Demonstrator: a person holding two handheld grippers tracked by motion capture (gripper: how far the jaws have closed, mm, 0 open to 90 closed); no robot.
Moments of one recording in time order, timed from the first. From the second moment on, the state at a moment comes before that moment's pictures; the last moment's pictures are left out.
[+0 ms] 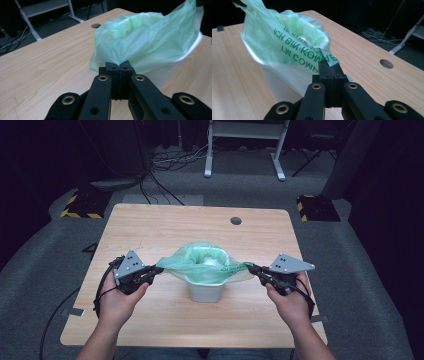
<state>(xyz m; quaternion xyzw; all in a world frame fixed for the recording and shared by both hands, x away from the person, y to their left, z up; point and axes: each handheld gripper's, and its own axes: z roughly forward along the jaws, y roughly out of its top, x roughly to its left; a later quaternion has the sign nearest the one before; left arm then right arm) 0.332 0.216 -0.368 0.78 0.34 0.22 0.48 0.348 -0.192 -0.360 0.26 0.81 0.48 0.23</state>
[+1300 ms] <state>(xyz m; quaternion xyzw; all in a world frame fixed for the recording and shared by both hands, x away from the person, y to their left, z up) 0.343 0.205 -0.392 0.80 0.35 0.21 0.44 0.317 -0.181 -0.380 0.25 0.84 0.44 0.18</state>
